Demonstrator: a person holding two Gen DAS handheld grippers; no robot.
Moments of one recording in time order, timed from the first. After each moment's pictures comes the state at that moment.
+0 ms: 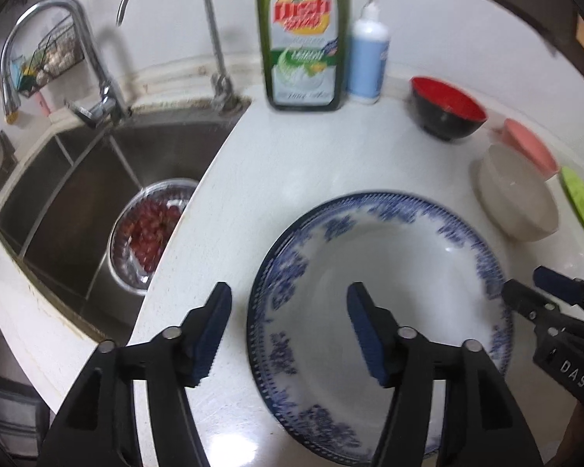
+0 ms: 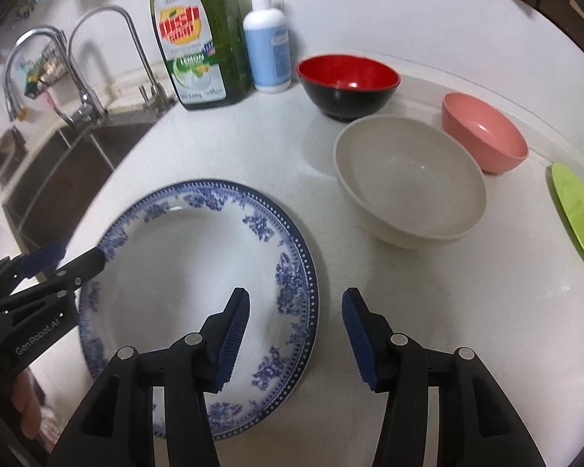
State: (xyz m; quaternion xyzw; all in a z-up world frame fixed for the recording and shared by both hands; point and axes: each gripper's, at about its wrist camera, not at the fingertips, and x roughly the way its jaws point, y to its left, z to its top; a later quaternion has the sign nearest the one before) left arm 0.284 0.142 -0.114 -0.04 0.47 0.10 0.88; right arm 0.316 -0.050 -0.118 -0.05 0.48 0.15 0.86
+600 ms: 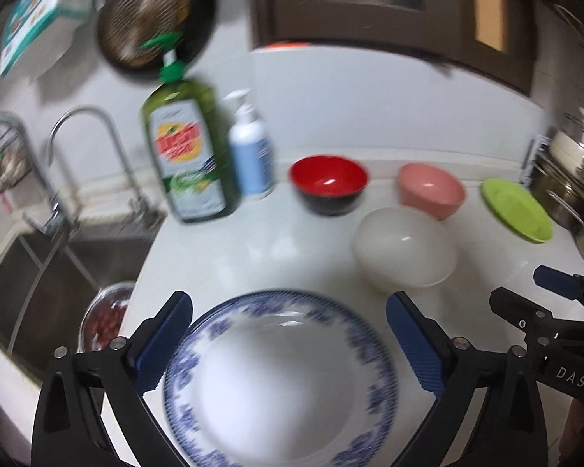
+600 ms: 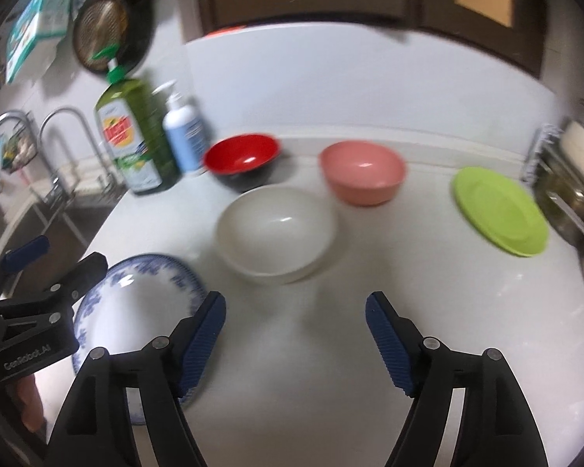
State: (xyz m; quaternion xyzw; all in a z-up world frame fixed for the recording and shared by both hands) left arm 0.297 0.040 -0.044 0.03 0.36 -0.01 0.93; right arm 0.289 -0.150 -0.055 0.00 0.39 0.05 0.92
